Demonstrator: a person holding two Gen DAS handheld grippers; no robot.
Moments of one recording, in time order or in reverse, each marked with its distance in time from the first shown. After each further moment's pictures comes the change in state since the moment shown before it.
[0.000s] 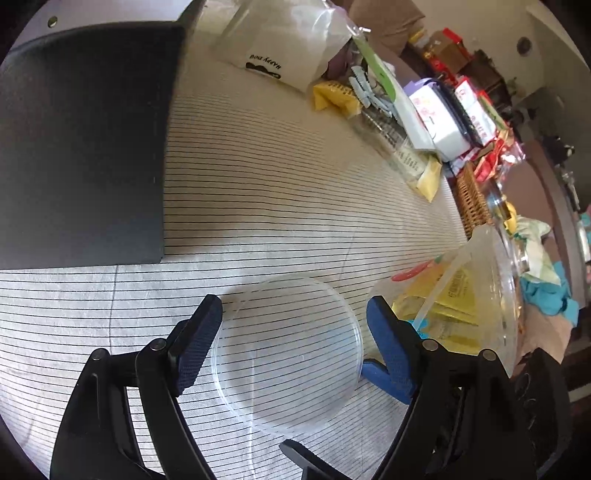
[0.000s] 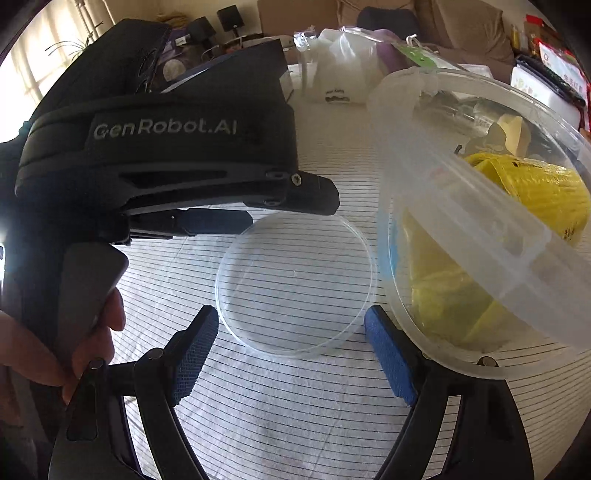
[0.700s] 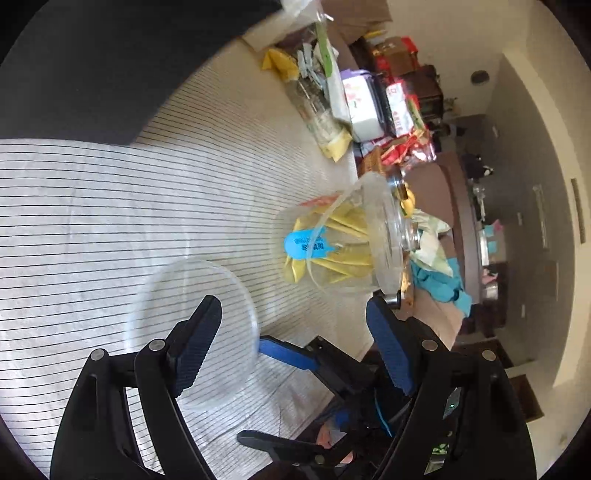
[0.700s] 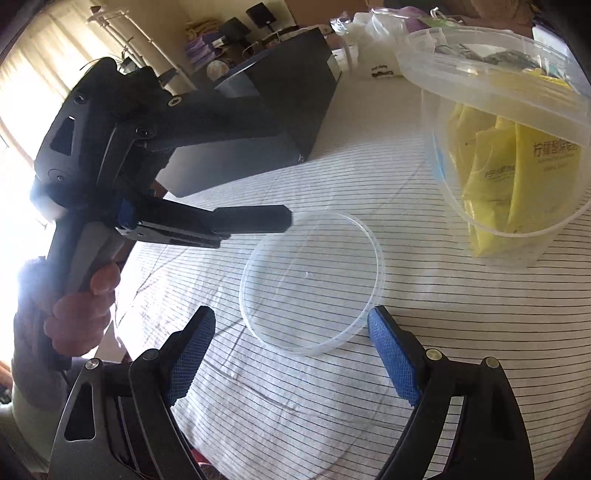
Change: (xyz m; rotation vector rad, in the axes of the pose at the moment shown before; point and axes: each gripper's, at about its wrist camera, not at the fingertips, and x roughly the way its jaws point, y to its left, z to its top) left arm -0.041 0.024 -0.040 -0.104 0.167 -0.447; right arm -0.022 -0.002 -0.030 0.041 0.037 0.265
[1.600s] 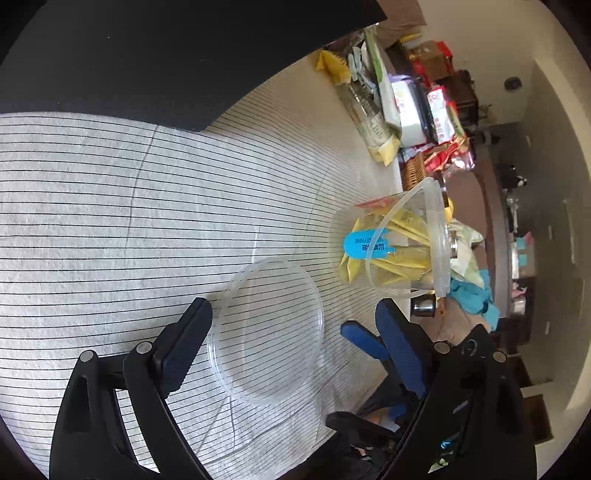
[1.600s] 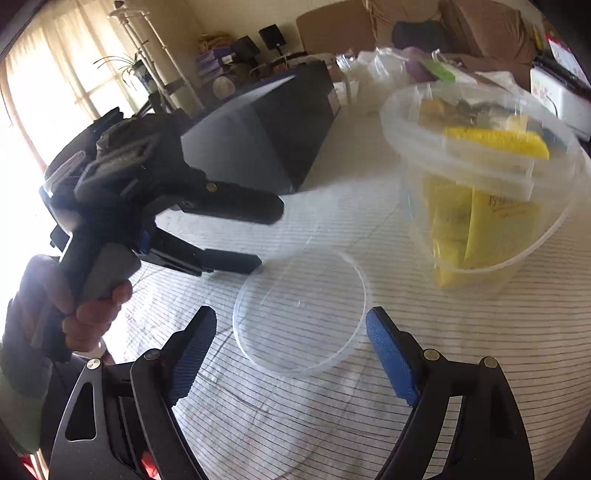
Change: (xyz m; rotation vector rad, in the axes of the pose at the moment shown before) left arm -0.002 0.026 -0.002 -0.072 -0.026 0.133; right arm -0.018 0.018 -0.003 -0.102 -0.116 -0.057
